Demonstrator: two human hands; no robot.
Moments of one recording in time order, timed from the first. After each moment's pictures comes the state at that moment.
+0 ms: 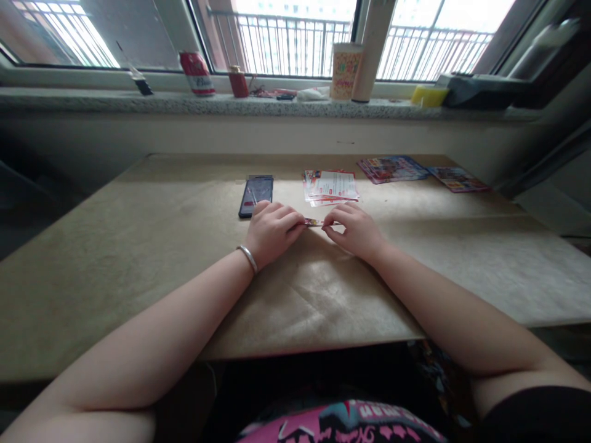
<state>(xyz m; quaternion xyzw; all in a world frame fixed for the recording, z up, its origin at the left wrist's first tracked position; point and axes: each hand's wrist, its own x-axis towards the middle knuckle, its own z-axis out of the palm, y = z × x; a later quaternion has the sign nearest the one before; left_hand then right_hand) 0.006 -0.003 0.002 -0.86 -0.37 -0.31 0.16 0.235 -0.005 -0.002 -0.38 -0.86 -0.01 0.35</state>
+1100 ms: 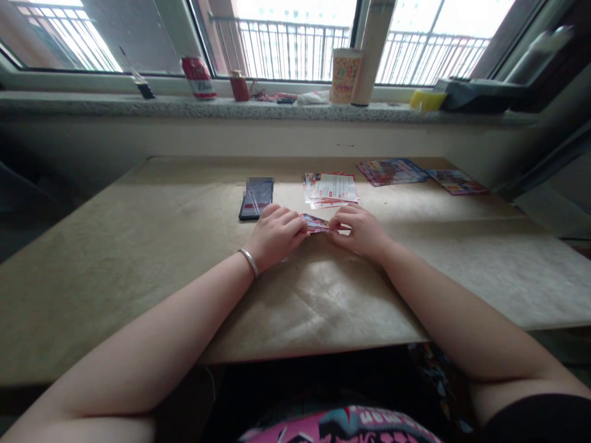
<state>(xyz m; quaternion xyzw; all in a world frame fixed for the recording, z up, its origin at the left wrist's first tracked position) 0.009 -0.006 0.006 -0.89 -0.34 -0.26 0.16 0.249 0.001 0.003 -0.36 -0.87 0.04 0.33</state>
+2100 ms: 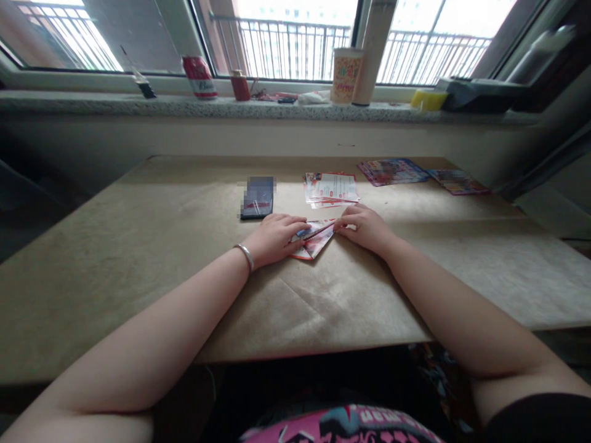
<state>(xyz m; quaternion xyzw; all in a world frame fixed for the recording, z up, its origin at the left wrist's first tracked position) -0.003 0.004 -0.002 -0.92 -0.35 -0.15 0.01 0.272 0.021 -0.013 -0.39 -0.88 0.03 0.26</state>
